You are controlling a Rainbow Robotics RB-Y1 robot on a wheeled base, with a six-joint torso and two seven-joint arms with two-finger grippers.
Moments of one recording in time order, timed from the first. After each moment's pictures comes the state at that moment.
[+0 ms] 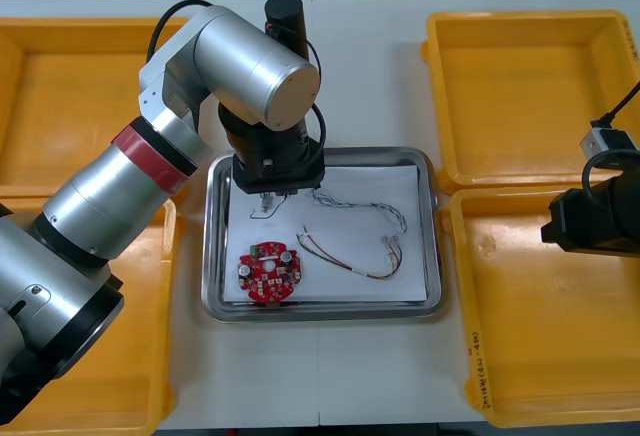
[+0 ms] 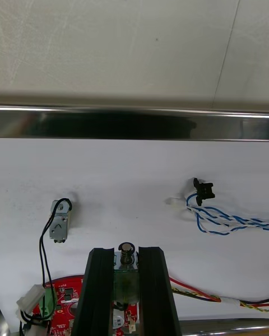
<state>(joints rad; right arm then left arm) -0.24 -0.70 -0.08 -2.24 -0.80 1.92 1.03 -0.94 0.30 -0.52 -1.39 0.63 1.73 -0.73</state>
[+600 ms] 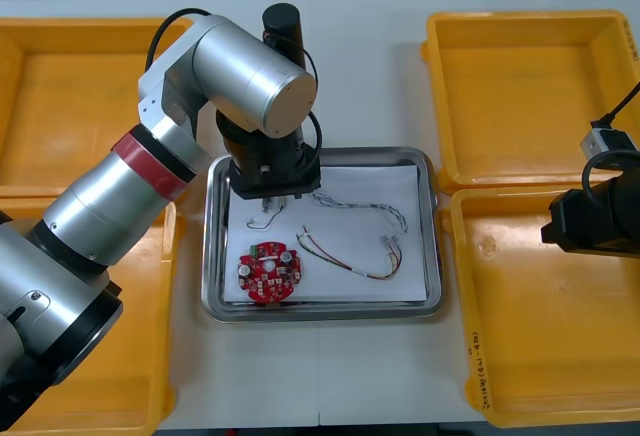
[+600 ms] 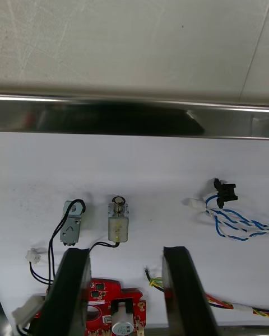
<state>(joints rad) -0.23 -0.70 -0.08 -2.24 -0.80 1.92 1.03 -0.91 0.30 -0.52 -1.39 0.62 1.73 -0.73</state>
